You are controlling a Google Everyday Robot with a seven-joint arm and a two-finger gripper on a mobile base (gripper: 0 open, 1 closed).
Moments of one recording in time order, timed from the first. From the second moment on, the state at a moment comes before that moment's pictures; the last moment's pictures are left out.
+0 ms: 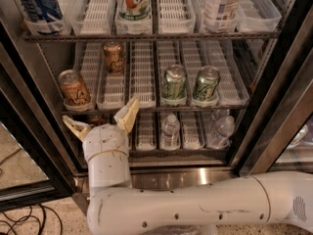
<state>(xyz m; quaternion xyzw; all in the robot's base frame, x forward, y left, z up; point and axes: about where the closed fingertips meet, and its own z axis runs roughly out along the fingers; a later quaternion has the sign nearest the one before) 0.521 0.117 0.862 -0.12 0.64 0.01 0.75</state>
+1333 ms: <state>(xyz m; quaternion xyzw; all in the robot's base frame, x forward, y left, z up) 0.590 0.101 0.866 -0.07 0.62 -0.07 0.77</state>
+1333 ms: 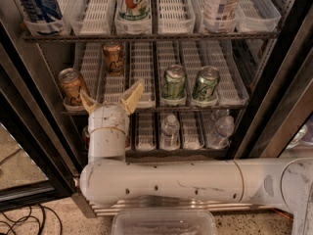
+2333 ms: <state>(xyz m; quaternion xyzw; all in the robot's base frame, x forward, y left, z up) 0.617 0.097 0.874 -0.06 0.62 -0.07 0.78</state>
